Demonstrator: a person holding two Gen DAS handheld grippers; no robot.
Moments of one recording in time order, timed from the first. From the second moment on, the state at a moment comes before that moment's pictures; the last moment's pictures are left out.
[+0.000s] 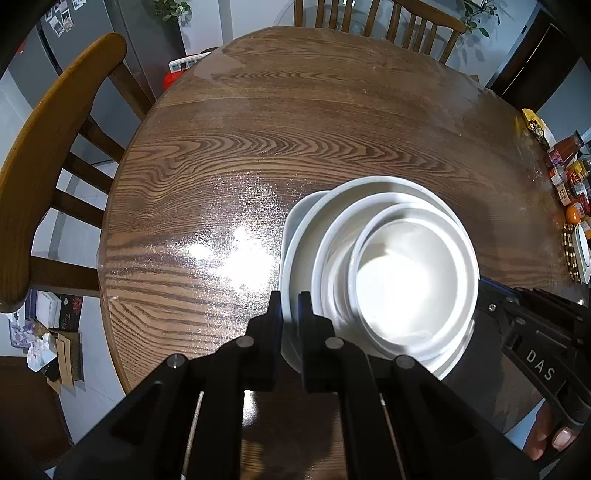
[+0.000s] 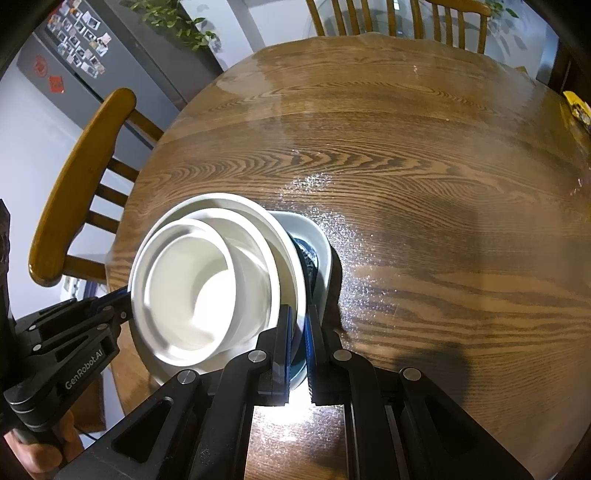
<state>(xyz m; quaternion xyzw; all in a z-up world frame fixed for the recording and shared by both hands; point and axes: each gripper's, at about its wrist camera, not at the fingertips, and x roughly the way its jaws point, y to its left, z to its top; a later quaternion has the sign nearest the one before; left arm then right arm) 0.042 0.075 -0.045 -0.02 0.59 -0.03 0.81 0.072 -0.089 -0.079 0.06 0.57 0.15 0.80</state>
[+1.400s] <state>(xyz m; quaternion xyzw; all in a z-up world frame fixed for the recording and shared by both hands) 0.044 0.071 -0.048 0.00 0.59 -0.02 0.81 0.069 -0.089 -0.076 0.05 0.56 0.15 0.82</state>
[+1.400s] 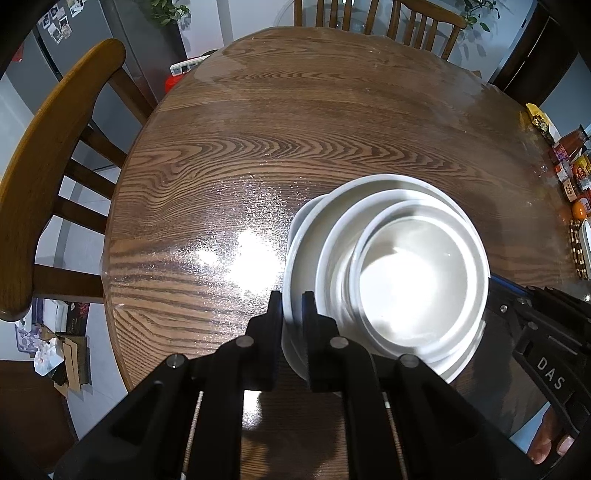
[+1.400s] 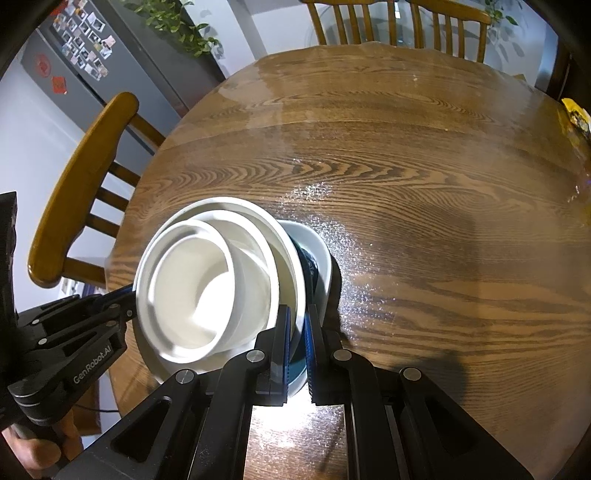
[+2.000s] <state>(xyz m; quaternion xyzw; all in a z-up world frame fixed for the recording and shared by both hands) 0.045 0.078 -0.051 0.00 0.59 -0.01 0.81 0.067 -0.088 -0.073 0.05 0.55 0.15 0.82</state>
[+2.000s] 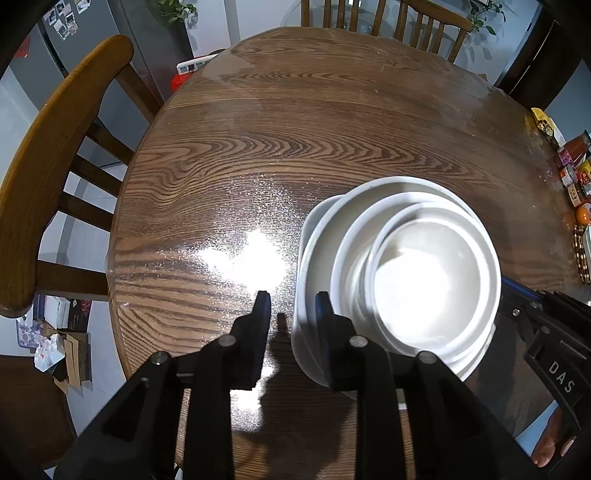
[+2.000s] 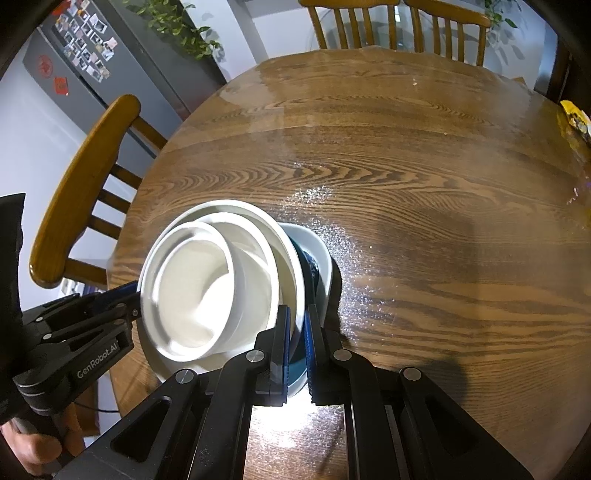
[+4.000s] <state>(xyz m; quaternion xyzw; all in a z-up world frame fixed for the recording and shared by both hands) 0.010 0.102 -0.007 -0.02 0.53 -0.02 0.85 0.026 -0.093 -0.037 0.04 0.51 0.13 0.85</state>
